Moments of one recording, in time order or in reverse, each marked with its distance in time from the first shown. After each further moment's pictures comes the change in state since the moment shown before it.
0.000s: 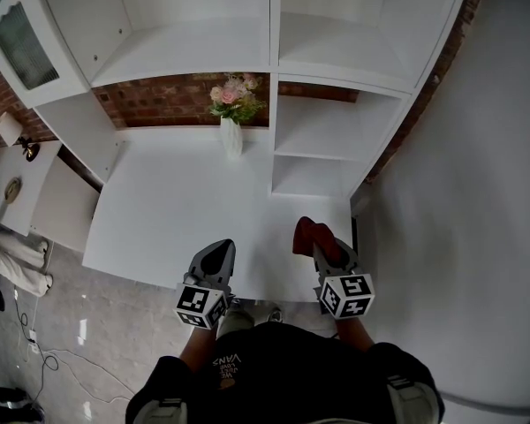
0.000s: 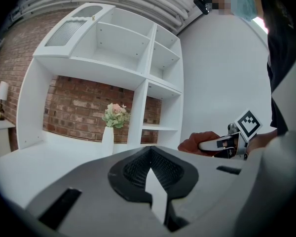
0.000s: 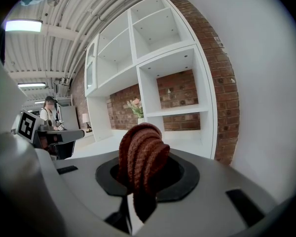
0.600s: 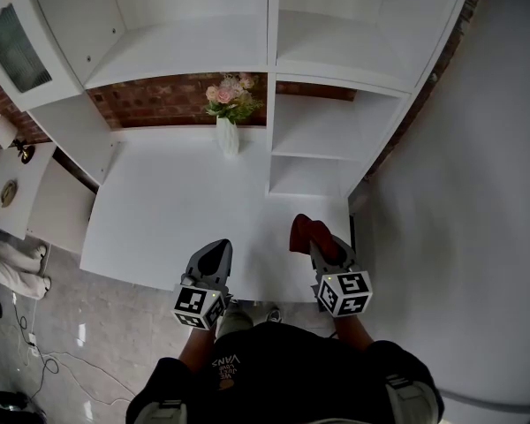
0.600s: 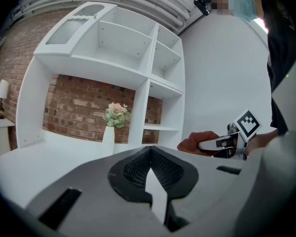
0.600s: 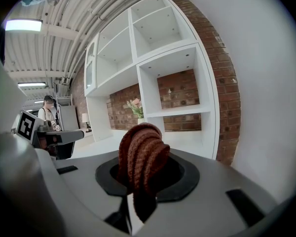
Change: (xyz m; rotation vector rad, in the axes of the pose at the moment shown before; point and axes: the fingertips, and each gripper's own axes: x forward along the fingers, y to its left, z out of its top) left arm 0.004 0.008 -0.001 -0.011 -0.001 0.000; right arm 0.010 0.001 0.003 -0.004 0.000 -0.002
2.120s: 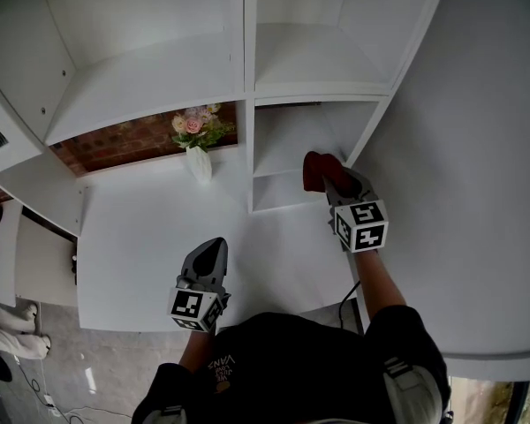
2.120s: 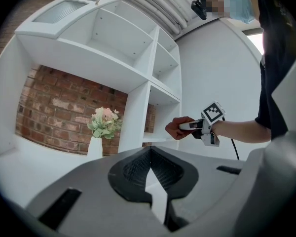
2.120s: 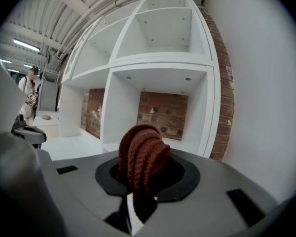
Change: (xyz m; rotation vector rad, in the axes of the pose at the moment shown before) left arm 0.062 0.038 0.044 0.015 -0.062 -0.206; right arm 0.072 -0.089 0.147 -0.246 -0.056 -0.253
